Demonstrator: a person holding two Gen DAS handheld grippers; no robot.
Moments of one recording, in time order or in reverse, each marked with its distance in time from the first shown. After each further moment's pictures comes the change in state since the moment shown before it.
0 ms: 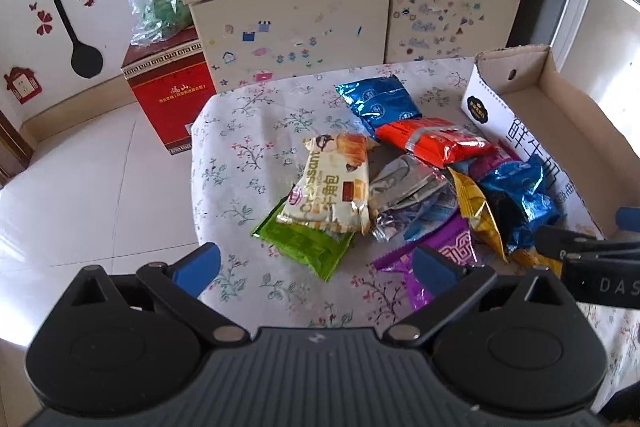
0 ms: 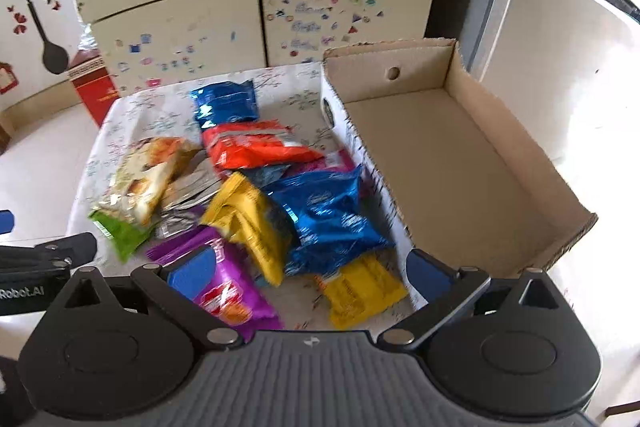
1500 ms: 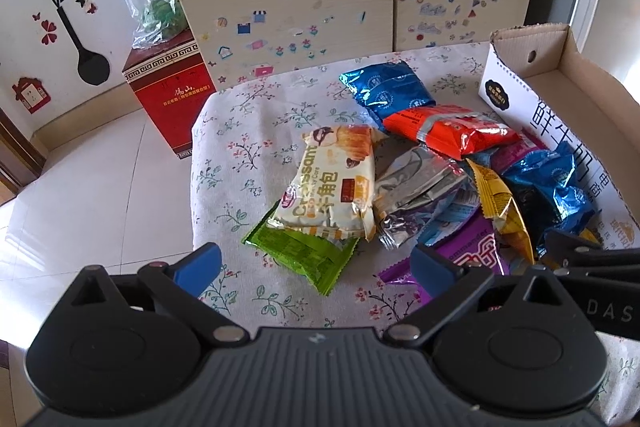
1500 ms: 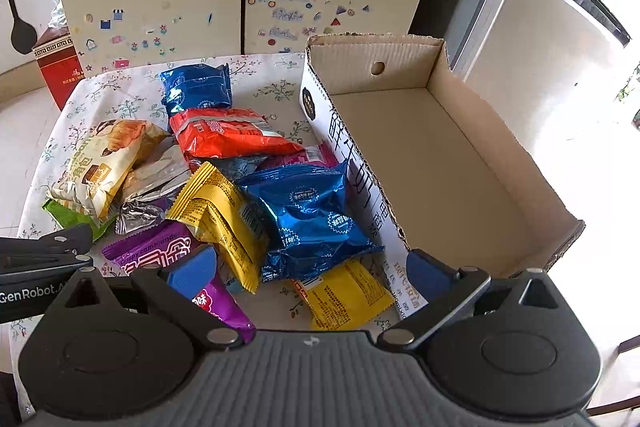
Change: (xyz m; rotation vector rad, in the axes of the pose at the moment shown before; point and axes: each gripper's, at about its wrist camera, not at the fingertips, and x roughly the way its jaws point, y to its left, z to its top) left arm 0.031 -0.018 -0.002 0.035 -0.006 0.078; right arm 0.022 0.014 0.000 -0.036 0.021 -0.131
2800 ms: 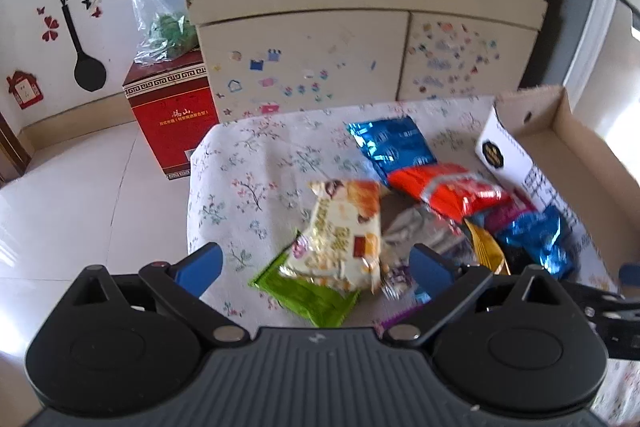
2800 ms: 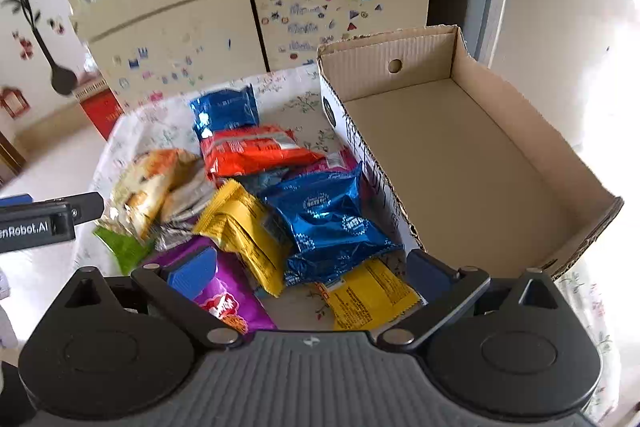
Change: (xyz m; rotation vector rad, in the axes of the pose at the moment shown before) left arm -0.010 0.036 0.021 -0.096 -0.095 -0.088; right arm -0.012 -0.036 -0.001 0.111 -0.043 0.214
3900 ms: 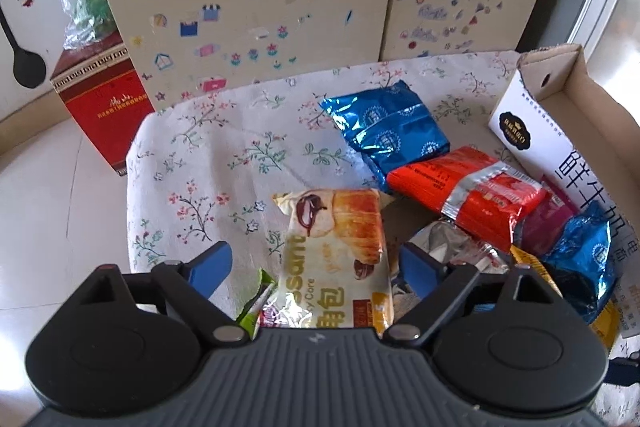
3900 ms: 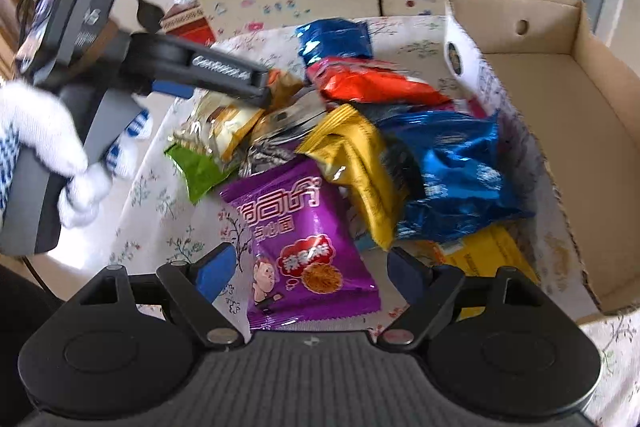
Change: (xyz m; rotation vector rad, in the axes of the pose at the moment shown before) left arm 0.103 -0.011 0.027 0.101 0.138 -0.089; right arm 0.035 0.036 -0.029 -0.193 0.132 0.230
